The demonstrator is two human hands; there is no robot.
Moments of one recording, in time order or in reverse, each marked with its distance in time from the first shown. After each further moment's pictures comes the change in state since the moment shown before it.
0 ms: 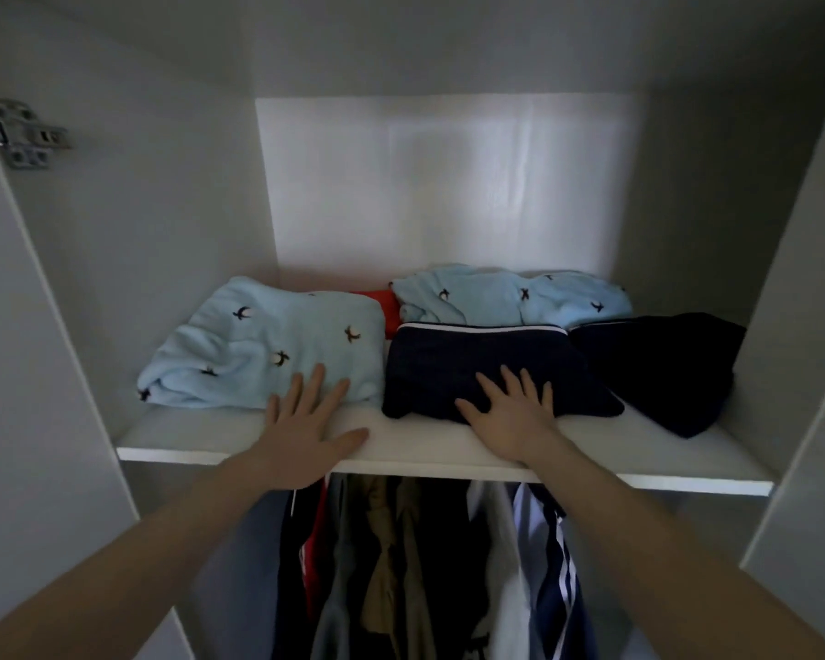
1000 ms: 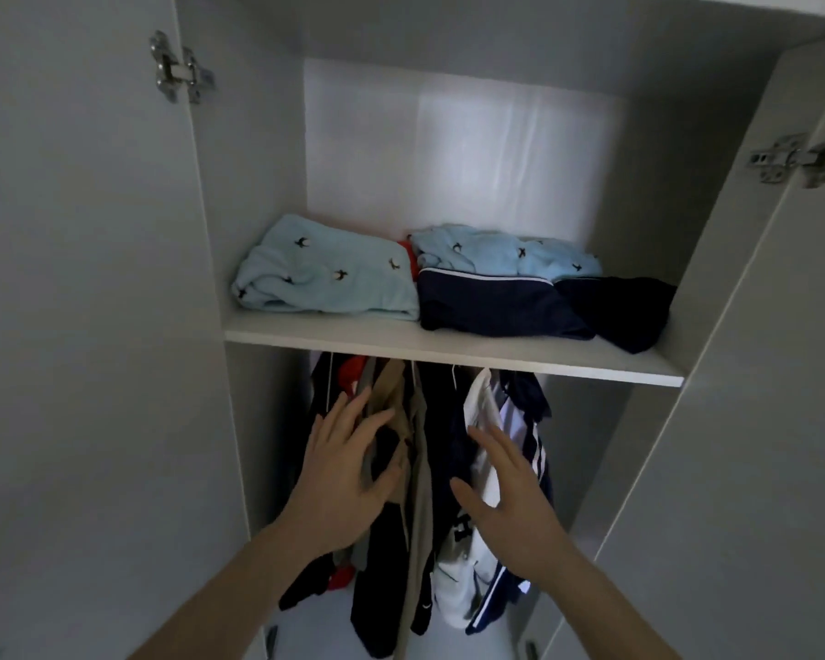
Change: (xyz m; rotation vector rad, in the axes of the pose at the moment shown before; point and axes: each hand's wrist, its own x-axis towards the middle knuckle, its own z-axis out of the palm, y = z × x) left_hand -0.269 0.022 0.013 -0.467 0.257 0.266; right_hand -0.321 -0.073 0.058 0.536 0.104 -0.177
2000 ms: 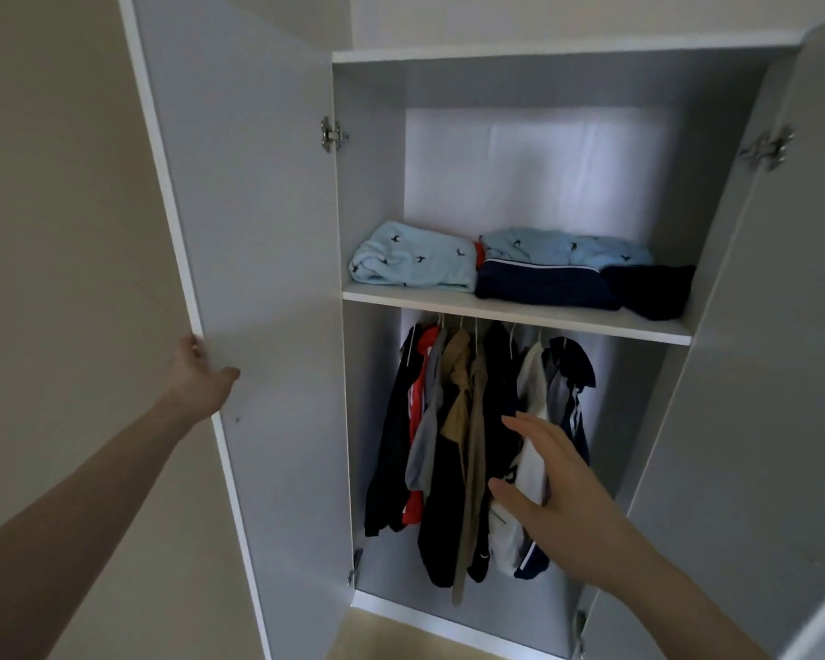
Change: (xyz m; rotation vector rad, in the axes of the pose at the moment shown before) left_hand -0.187 0.006 -0.217 -0.102 0.598 -0.777; right_hand -0.226 -0.057 -0.090 0.024 -0.124 -0.254
